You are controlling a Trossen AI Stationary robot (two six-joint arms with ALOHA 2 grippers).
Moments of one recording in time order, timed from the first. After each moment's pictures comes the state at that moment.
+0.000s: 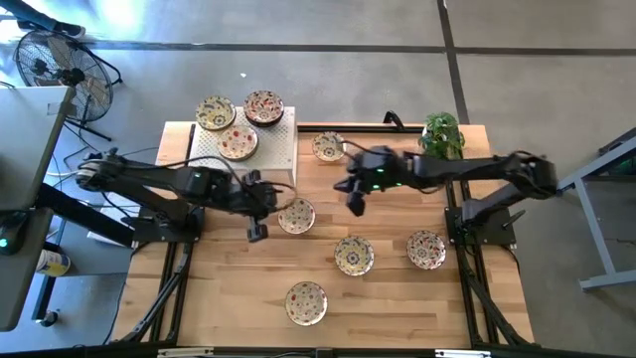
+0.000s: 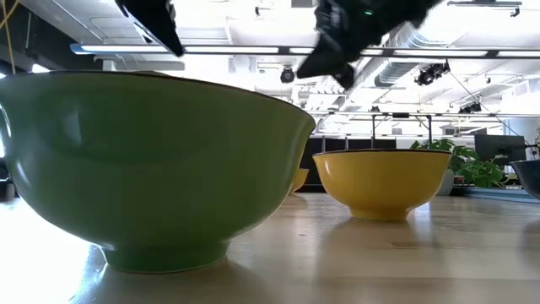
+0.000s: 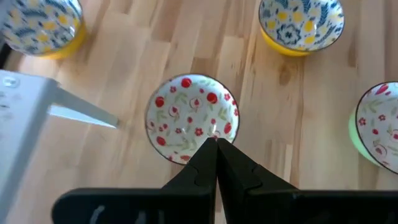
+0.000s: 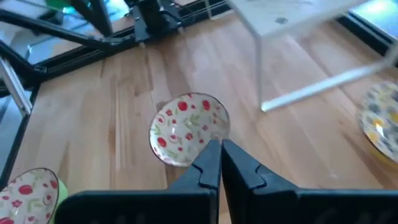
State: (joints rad) left arm -0.17 1.22 1.15 -0.85 -0.24 -0.29; right arm -0.16 1.40 0.99 -0.14 -0.08 0.28
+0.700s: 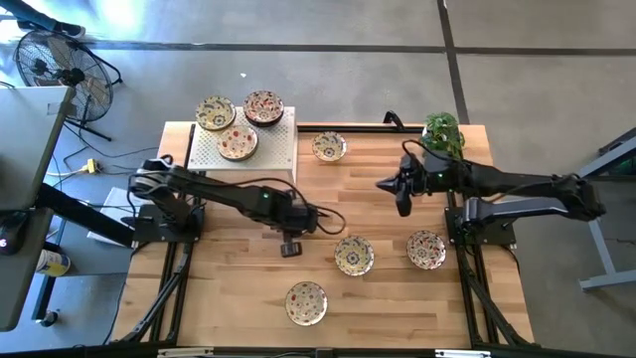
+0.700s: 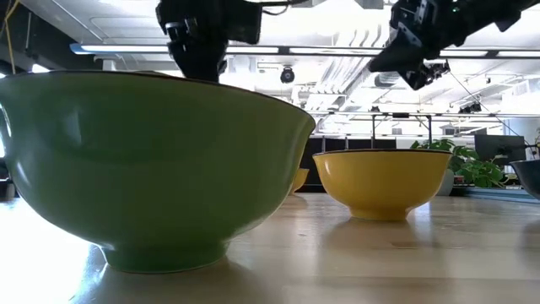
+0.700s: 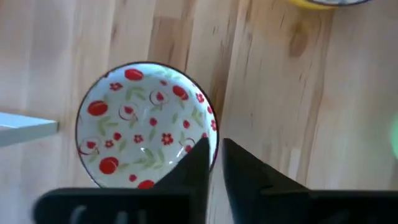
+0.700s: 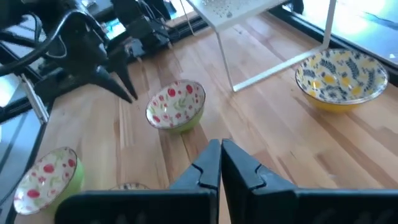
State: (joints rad) left arm -0.16 1.71 1.40 -0.91 -0.17 -0.28; right arm -0.21 0.84 0.62 -0.22 -0.07 0.34
